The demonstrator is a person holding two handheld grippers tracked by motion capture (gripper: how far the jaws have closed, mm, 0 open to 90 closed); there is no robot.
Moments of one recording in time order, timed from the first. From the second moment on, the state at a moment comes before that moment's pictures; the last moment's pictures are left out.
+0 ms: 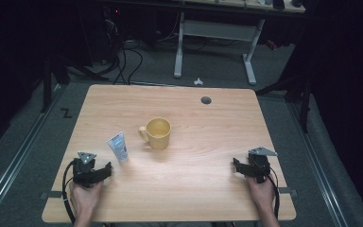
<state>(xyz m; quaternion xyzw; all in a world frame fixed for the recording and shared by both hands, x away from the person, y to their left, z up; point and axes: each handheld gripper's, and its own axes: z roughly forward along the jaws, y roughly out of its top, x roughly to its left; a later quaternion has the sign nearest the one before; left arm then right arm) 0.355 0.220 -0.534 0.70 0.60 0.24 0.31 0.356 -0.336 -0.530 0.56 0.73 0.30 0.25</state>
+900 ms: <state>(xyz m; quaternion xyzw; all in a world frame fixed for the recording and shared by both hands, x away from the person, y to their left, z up) 0.334 0.200 -0.520 0.71 0.57 0.24 0.34 0.356 -0.336 -0.530 0.56 0.73 0.30 0.25</state>
